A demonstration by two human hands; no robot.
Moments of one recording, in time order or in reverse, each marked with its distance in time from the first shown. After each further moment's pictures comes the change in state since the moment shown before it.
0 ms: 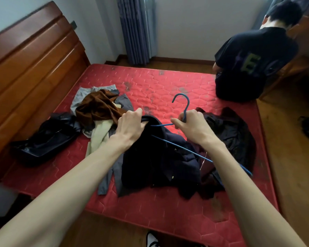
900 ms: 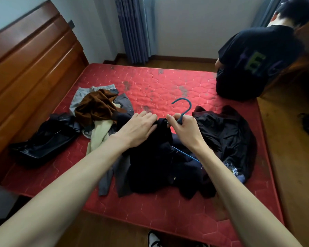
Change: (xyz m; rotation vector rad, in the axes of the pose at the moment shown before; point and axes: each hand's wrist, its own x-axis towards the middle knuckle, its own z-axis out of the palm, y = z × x) left_hand 0.003 -0.007 0.010 0.116 -0.189 0.467; right_hand 0.005 0.018 0.049 0.332 0.180 -0.078
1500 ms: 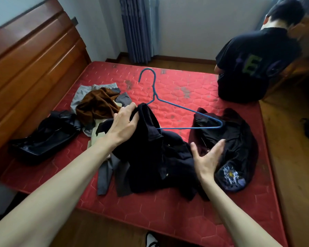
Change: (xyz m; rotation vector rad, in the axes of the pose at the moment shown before) left_hand -0.021 -0.024 -0.021 -0.611 0.248 -0.424; right_hand -0.069 0.121 0.013 -0.117 0.430 0.410
